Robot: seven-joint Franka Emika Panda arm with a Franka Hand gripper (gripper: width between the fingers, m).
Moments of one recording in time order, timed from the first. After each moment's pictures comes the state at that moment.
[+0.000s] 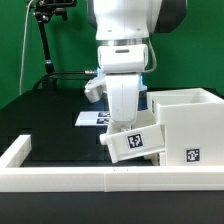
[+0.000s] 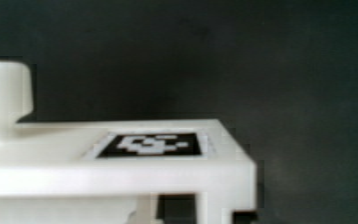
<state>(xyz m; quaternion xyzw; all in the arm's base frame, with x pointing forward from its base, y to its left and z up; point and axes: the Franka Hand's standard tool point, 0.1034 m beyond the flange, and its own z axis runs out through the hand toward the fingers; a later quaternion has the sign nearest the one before) 0.539 -0.017 0.043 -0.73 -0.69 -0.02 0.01</state>
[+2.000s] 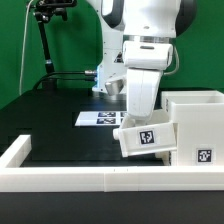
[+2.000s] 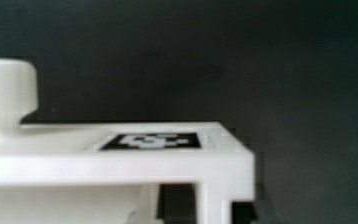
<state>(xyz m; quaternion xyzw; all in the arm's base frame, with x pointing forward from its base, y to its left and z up) 0.536 0.014 0.046 -0.77 -0.64 0.02 -0.05</state>
